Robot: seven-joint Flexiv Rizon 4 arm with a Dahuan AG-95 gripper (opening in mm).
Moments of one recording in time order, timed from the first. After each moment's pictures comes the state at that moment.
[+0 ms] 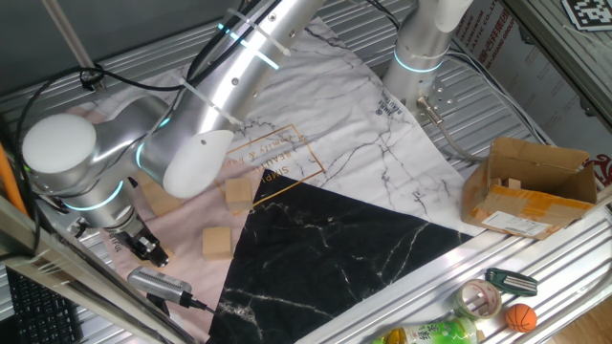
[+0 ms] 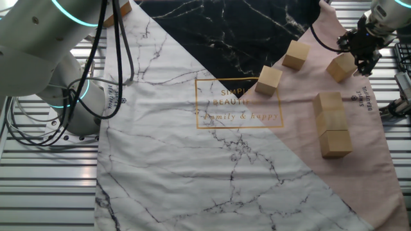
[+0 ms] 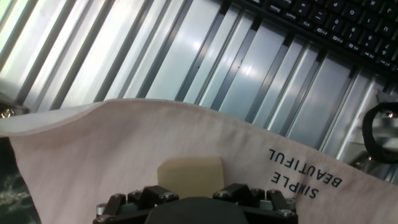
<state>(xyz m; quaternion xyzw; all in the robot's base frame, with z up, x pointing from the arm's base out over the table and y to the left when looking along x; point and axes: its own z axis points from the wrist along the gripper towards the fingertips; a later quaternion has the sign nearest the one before) 0.785 0.139 0.048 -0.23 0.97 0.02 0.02</state>
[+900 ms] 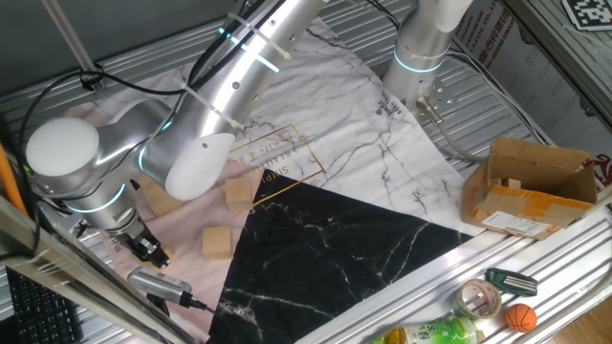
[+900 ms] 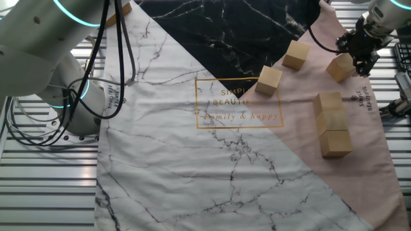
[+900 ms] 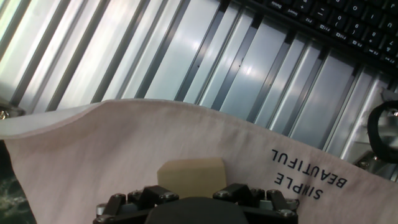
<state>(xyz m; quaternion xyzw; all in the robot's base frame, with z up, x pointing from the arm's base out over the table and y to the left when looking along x) 0.786 0.138 0.042 -0.23 0.97 0.02 0.02</state>
